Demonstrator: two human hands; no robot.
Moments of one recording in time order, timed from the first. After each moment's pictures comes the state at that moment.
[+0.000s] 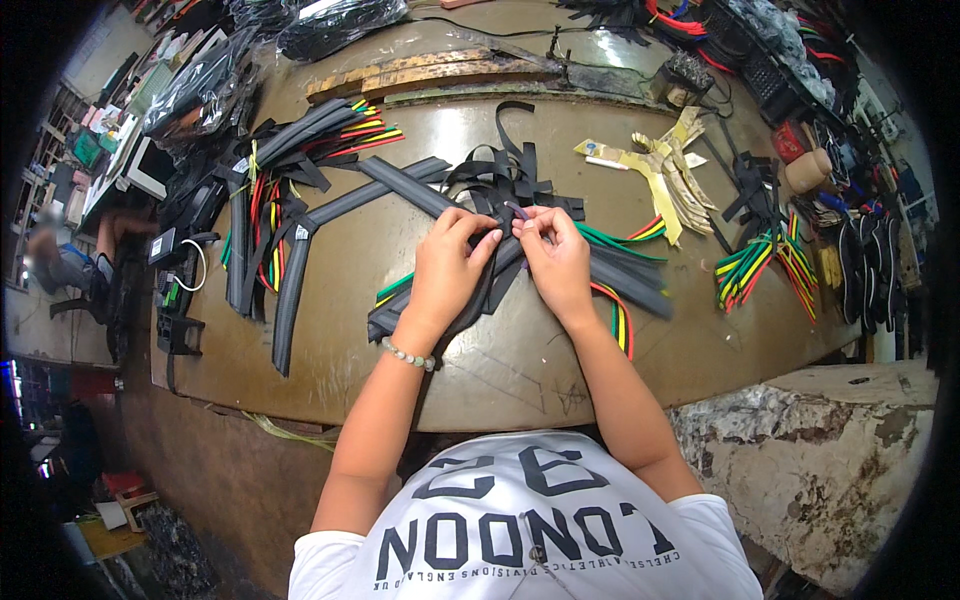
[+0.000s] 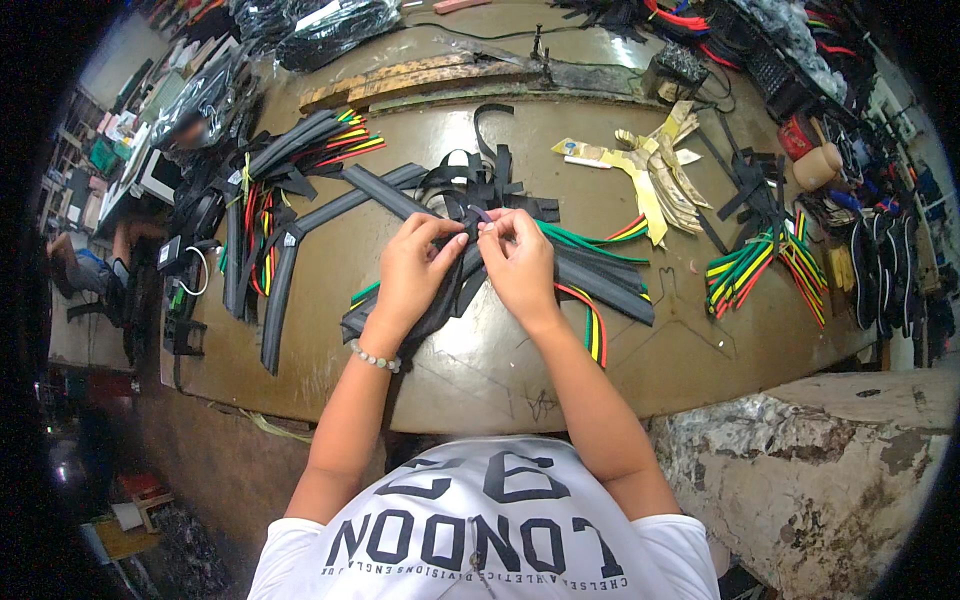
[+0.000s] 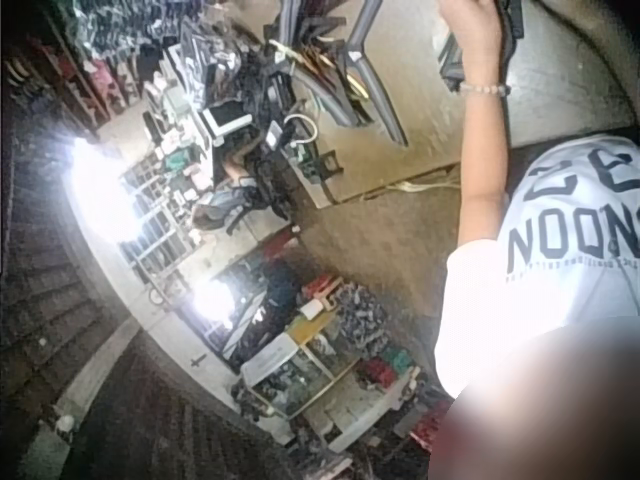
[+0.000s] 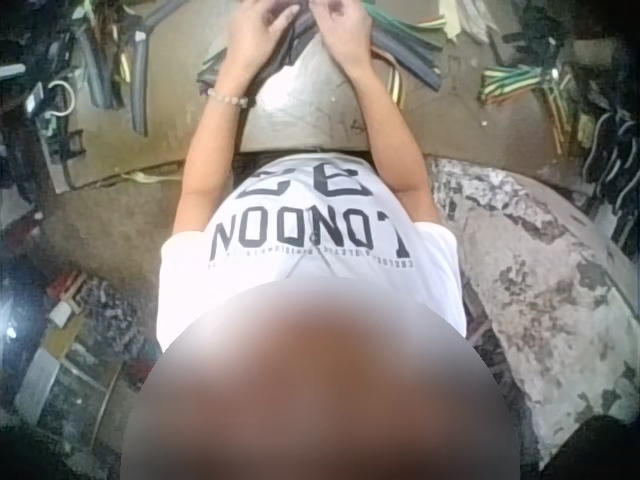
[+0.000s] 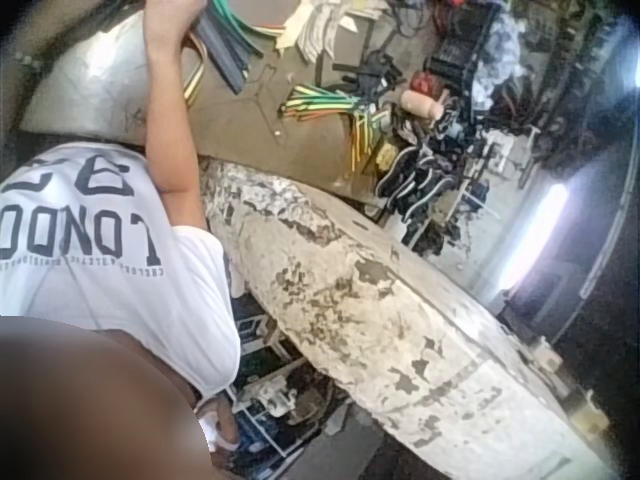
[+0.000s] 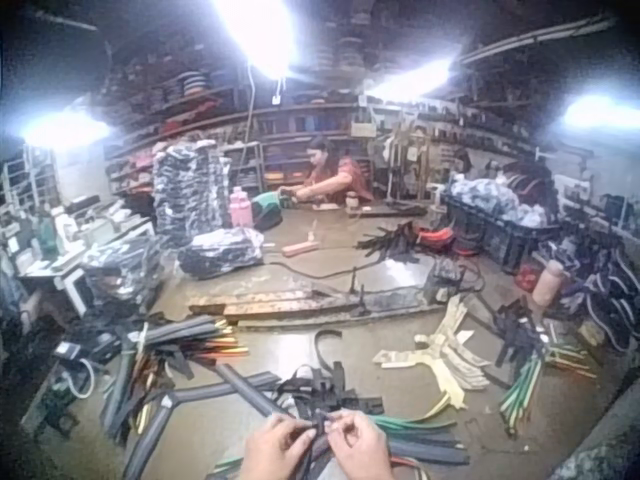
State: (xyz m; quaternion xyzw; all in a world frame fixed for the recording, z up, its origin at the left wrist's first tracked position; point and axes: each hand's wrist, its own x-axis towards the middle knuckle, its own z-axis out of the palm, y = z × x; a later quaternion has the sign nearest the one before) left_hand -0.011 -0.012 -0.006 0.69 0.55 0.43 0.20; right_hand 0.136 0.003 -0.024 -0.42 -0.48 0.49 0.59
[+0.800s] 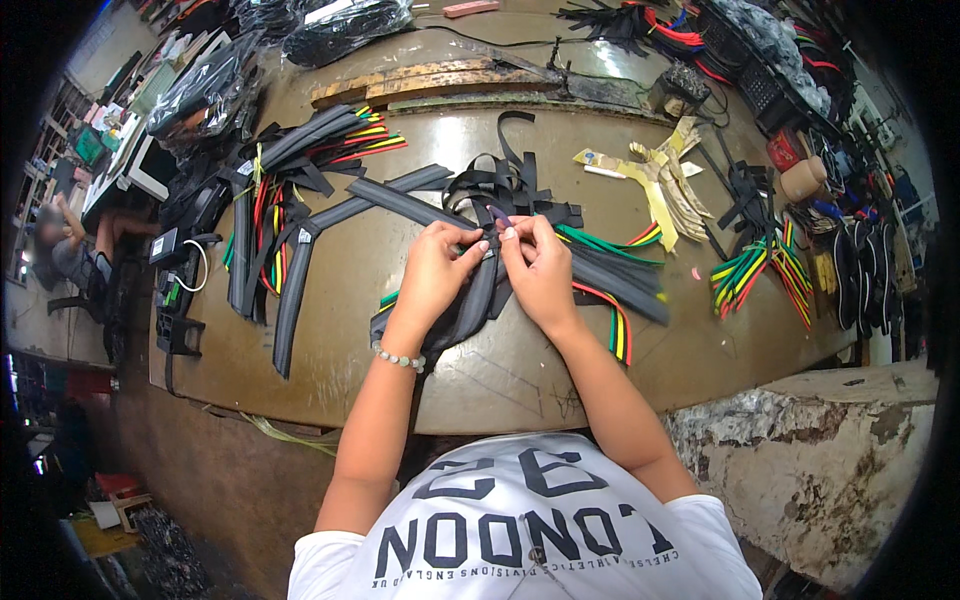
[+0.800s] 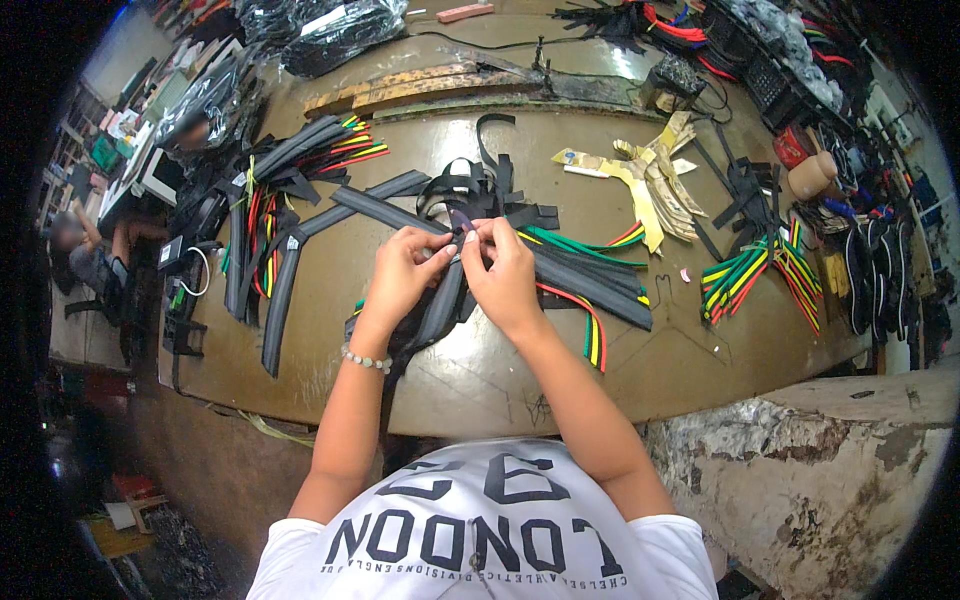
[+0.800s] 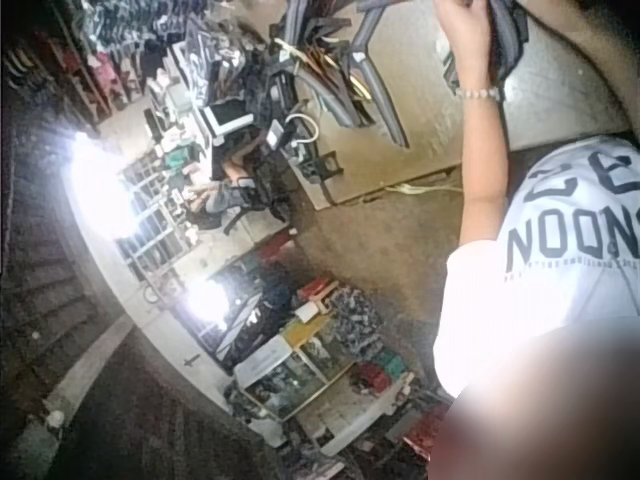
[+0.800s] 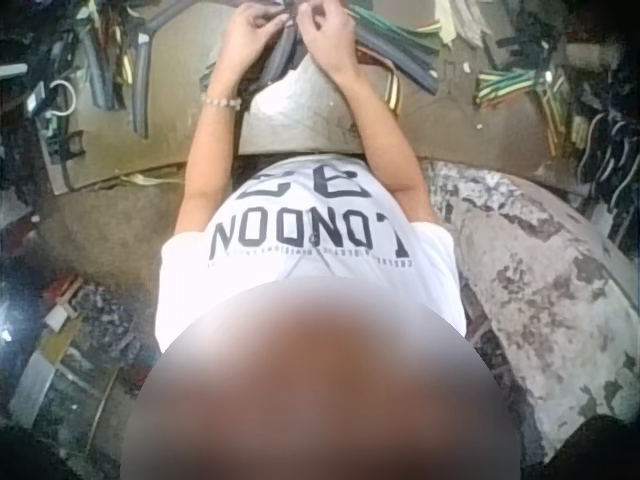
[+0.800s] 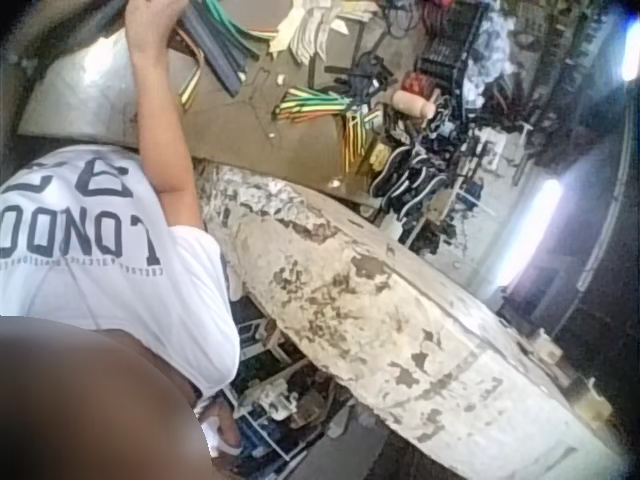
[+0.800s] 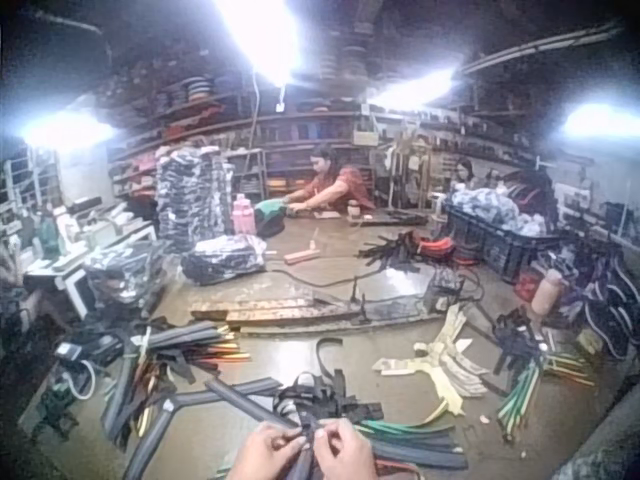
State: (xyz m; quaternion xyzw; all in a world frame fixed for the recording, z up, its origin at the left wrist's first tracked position) left_hand -0.025 -0.012 -0.001 0.61 0.59 0.40 0.34; right_hand 0.121 -0.006 -0.015 -0.43 -0.58 0.41 0.55
